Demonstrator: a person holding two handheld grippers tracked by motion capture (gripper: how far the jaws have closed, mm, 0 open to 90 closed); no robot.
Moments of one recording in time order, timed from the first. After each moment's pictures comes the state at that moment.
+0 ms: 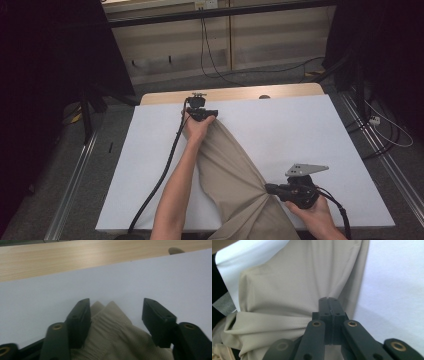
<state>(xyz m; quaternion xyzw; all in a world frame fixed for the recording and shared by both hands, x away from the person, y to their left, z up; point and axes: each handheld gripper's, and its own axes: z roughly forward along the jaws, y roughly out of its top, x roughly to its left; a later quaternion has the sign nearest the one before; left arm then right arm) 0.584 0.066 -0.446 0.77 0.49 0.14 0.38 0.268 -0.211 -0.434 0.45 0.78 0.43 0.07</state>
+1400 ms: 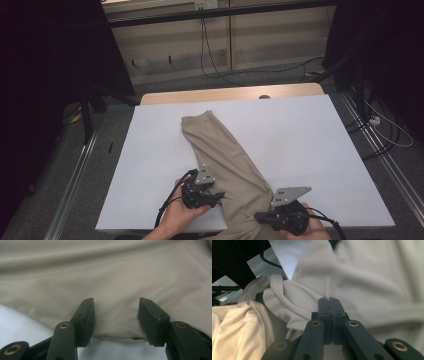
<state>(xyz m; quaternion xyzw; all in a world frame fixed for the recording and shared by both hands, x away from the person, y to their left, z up) 0.317 0.095 -0.446 0.90 0.25 0.08 0.35 0.224 -0.180 -0.444 0.33 0.85 0.41 0.01</state>
